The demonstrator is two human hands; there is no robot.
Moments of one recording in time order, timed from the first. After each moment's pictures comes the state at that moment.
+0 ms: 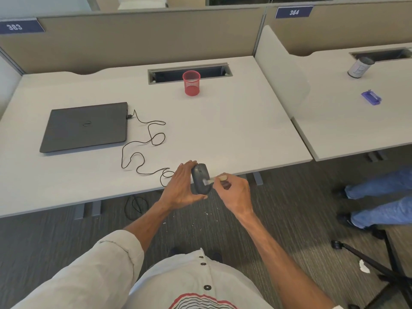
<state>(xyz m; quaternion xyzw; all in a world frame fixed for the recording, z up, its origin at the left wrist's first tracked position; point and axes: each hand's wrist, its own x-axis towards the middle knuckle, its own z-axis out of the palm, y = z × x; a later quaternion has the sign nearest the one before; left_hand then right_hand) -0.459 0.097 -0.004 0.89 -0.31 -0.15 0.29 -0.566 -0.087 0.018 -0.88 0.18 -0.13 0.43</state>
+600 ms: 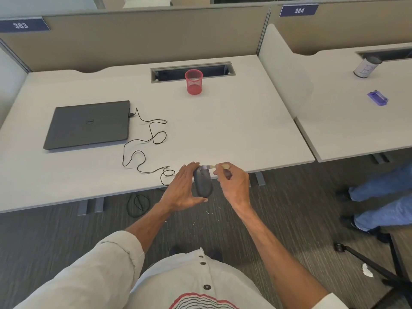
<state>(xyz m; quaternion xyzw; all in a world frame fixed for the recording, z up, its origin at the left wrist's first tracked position) -0.468 0.094 -0.004 0.89 -0.32 -0.16 0.28 -0.544 -0.093 0.017 -0.83 0.22 -0.16 0.48</state>
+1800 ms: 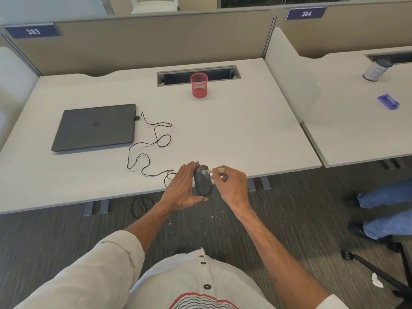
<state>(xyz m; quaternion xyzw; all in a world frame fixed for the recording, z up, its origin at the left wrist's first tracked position) -0.453 0.098 -0.003 0.91 -0.31 -0.14 0.25 -0.528 -0.085 0.022 -0.88 0.19 -0.13 0.42</state>
